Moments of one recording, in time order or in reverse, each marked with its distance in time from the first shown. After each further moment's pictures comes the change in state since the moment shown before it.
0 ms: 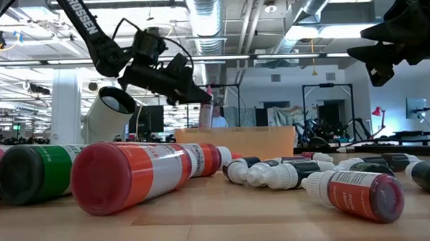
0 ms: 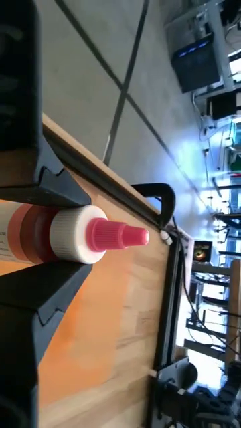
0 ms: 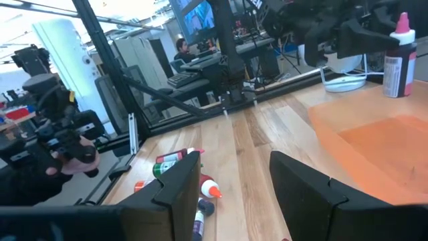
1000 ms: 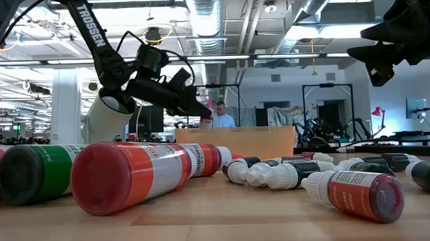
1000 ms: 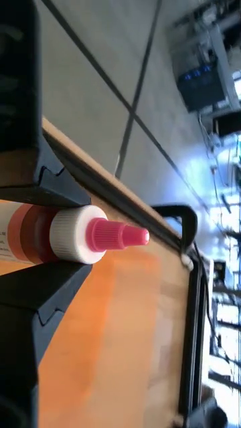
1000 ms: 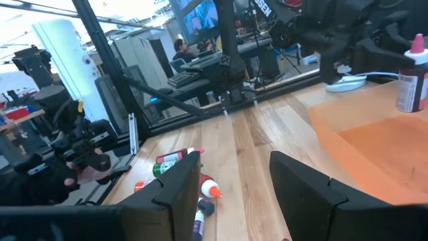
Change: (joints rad) left arm 0.013 0.114 0.000 0.097 -0.078 0.033; right arm 0.000 0.000 0.000 0.000 0.000 0.001
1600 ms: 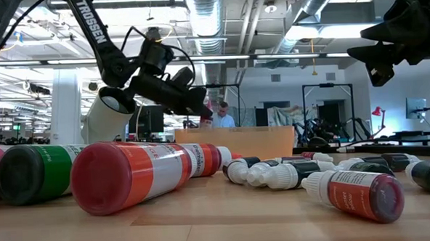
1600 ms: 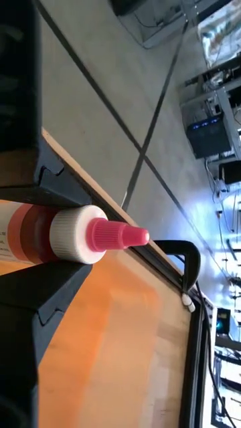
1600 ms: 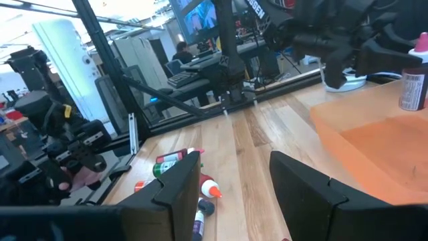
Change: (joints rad) left arm -0.099 0.000 0.000 0.004 -0.271 -0.051; right arm 0.000 0.000 0.000 0.000 0.000 0.000
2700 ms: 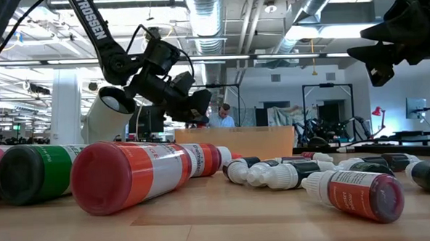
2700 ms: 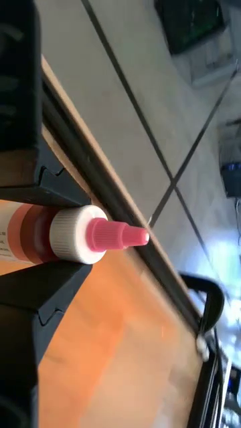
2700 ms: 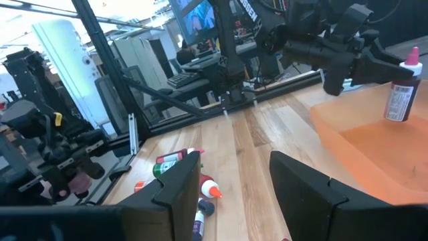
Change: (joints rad) left arm -0.069 0.000 0.000 -0.102 -0.248 -0.187; right arm 0.000 0.000 0.000 0.001 0.001 0.002
